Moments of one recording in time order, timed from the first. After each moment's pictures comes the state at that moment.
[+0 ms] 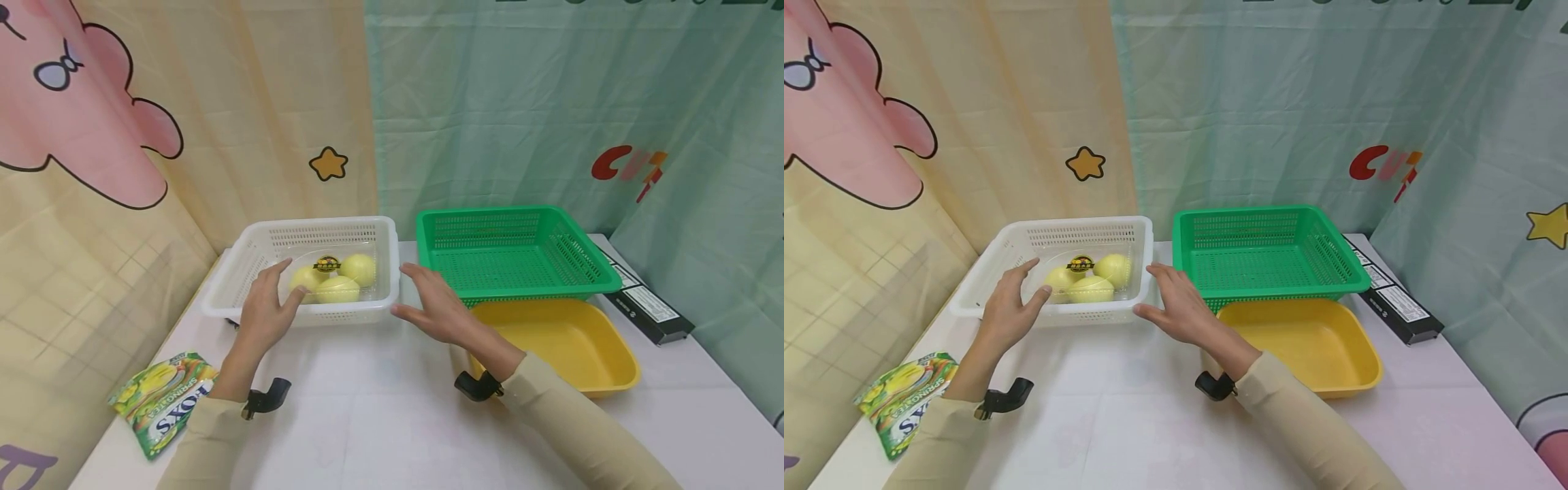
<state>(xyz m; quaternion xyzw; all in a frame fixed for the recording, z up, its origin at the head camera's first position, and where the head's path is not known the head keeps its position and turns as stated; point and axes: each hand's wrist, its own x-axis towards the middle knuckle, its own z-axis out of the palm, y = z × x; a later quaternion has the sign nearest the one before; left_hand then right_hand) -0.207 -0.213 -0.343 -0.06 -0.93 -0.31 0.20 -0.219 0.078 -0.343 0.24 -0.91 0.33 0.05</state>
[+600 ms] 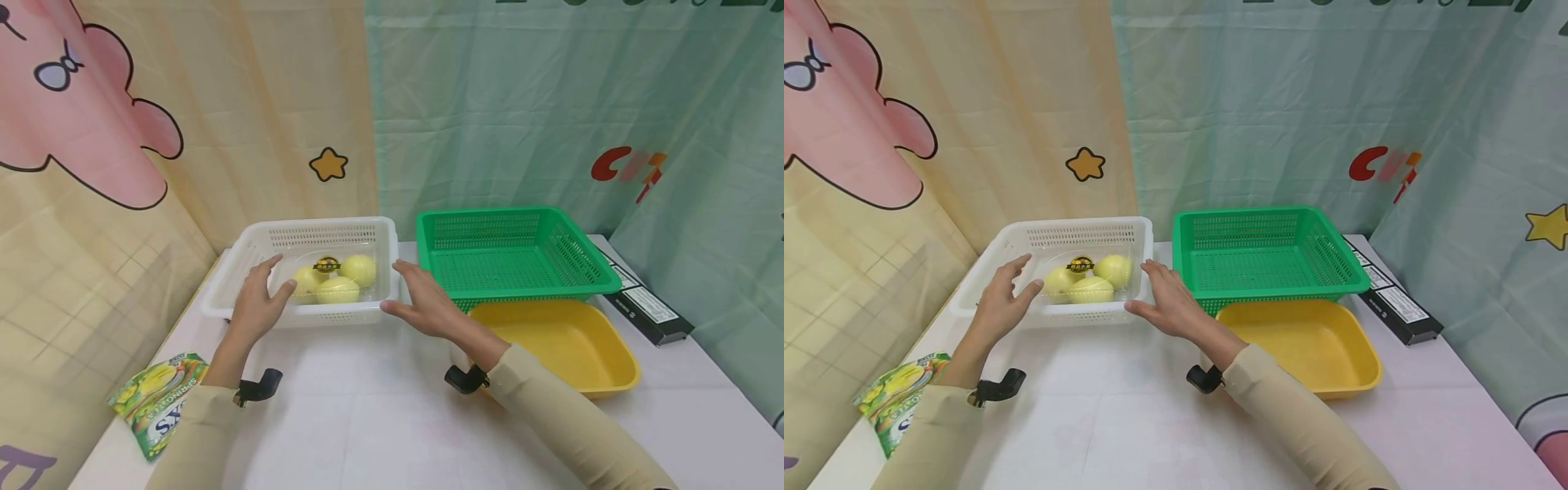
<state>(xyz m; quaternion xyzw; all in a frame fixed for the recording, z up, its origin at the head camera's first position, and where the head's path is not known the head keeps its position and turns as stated) -0.224 -0.233 -0.342 -0.05 -0.93 -0.34 0.17 -0.233 0.062 -0.346 0.22 -0.91 0.34 0.01</state>
